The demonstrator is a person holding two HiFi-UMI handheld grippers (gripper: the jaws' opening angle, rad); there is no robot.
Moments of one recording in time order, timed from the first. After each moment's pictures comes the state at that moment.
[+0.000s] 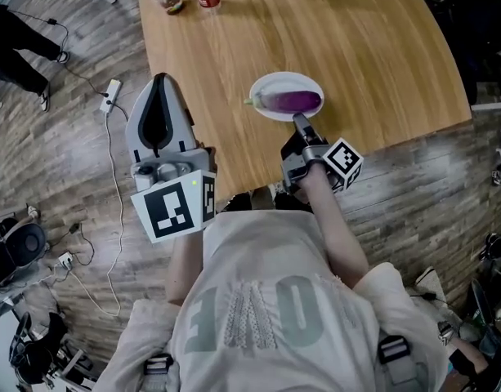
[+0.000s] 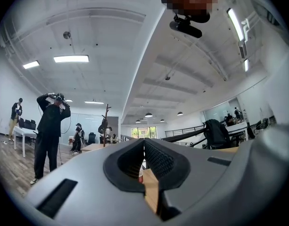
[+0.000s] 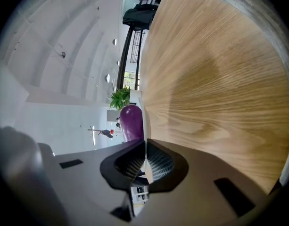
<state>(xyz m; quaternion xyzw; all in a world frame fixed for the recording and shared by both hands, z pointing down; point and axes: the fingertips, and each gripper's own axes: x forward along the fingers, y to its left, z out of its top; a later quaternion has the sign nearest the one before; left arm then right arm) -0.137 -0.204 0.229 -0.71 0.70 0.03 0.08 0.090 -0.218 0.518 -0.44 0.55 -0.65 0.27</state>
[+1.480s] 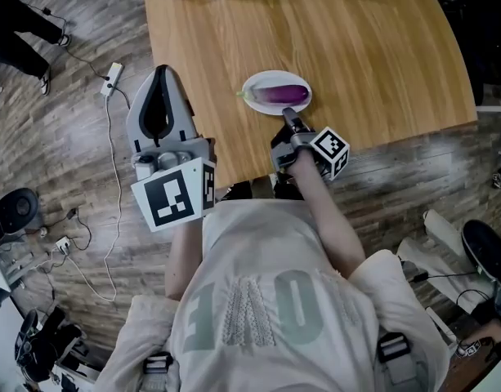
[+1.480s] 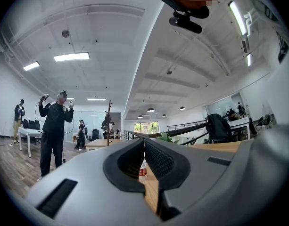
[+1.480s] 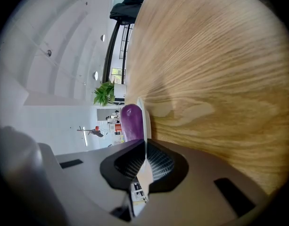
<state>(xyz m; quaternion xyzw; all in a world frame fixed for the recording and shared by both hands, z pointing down) -0.147 -0.201 0.252 -0.70 0.71 0.01 0.06 0.061 -0.209 0.575 -0.45 0.51 -0.70 0.23</state>
